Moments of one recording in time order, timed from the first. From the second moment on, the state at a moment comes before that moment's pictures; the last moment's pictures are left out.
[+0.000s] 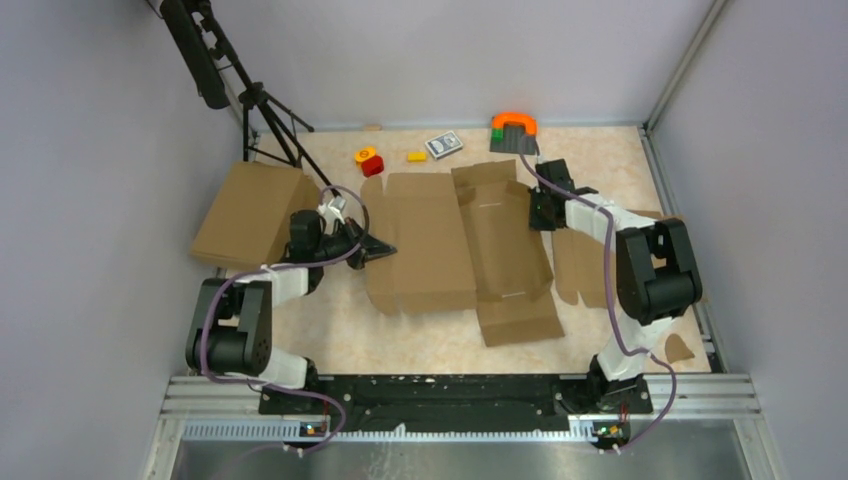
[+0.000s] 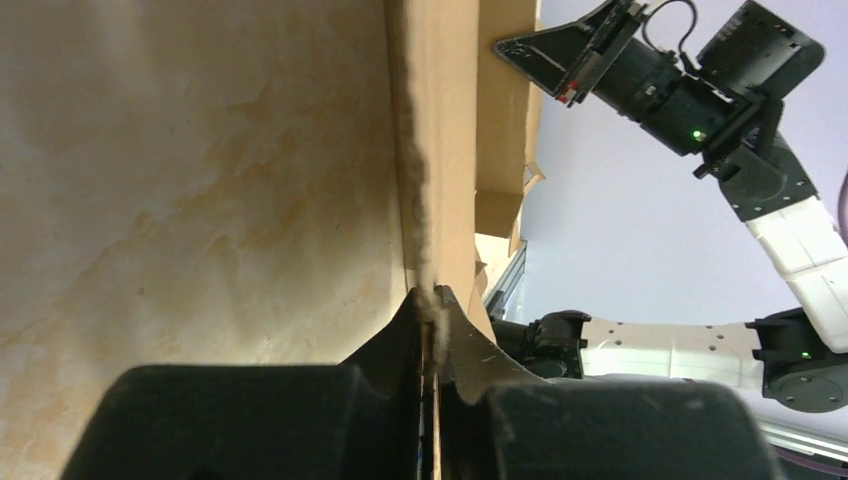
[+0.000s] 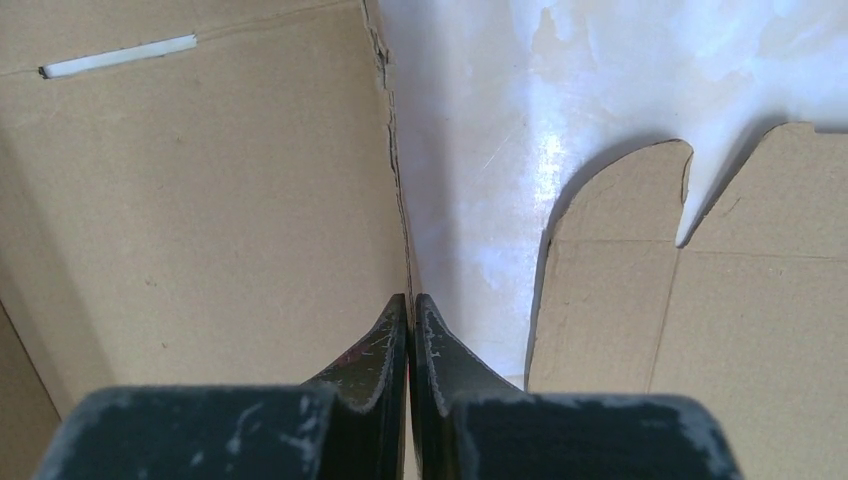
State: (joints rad) left arm -0.08 1.46 0.53 0.43 0.88 -0.97; right arm 0.26 1.77 1.13 -0.34 0.11 0.27
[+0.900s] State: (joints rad) left arm -0.20 0.87 0.46 0.44 0.67 -0.66; right arm 0.34 1.49 0.72 0.68 0.02 0.24
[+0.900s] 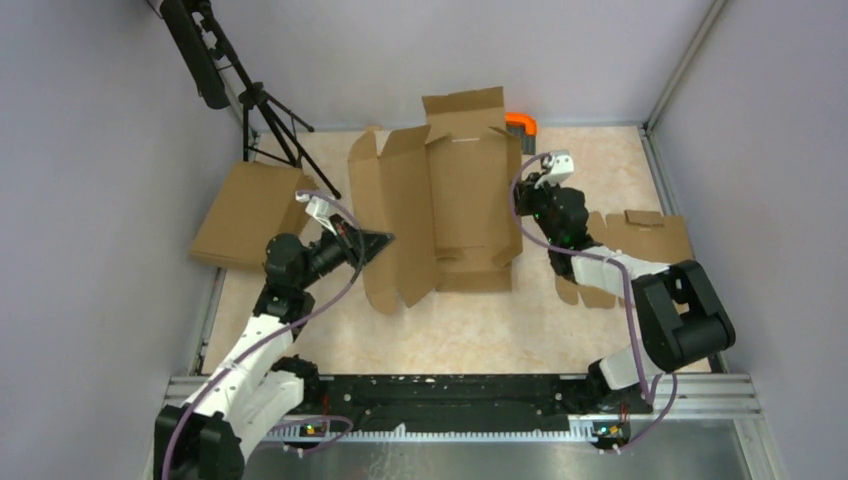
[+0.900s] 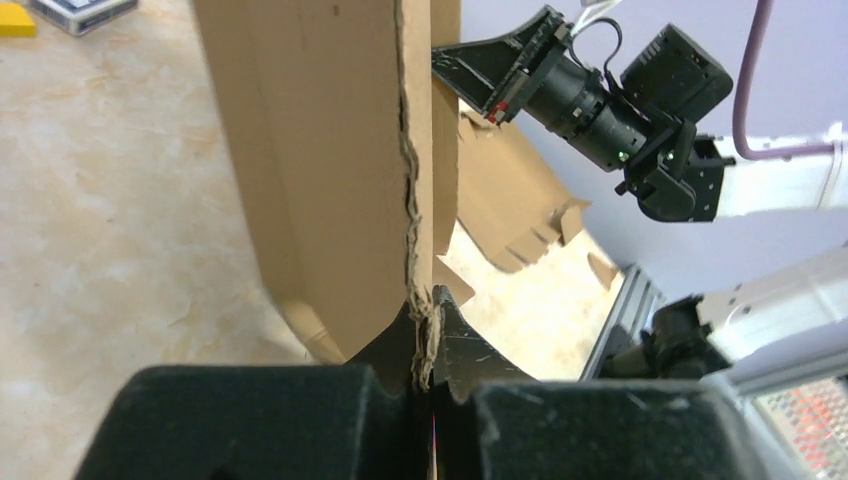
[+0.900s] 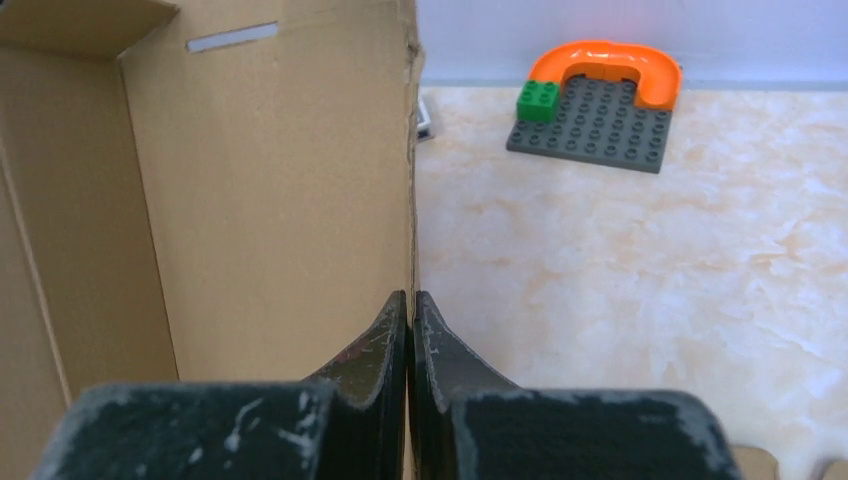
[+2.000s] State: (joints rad) left arm -0.46 0.43 0.25 0.22 0.45 -0.34; right arm 0.44 1.44 0.41 1.17 0.12 0.04
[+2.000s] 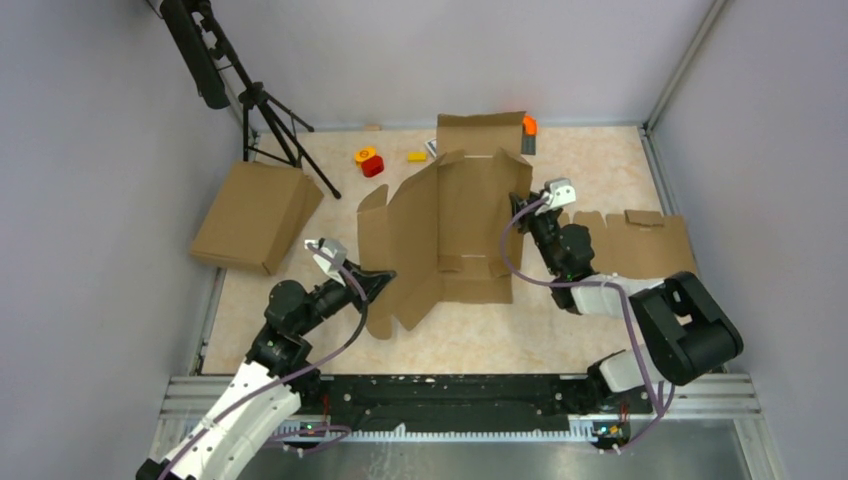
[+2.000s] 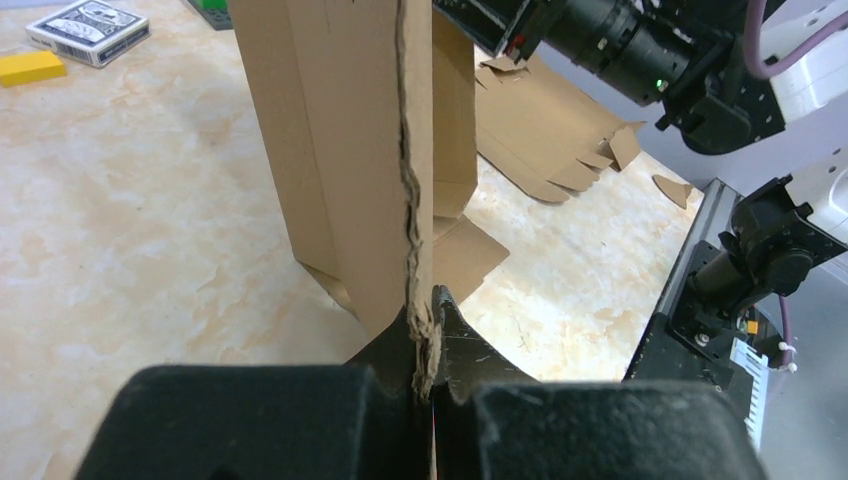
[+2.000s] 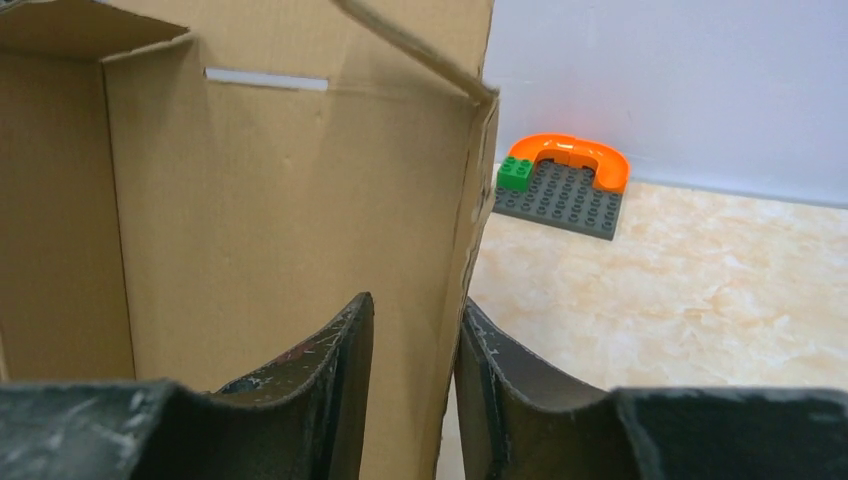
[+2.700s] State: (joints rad) left arm -0.51 0.43 0.25 0.15 0.42 -0.30; right arm 0.44 1.39 0.65 0.81 0.23 0.10
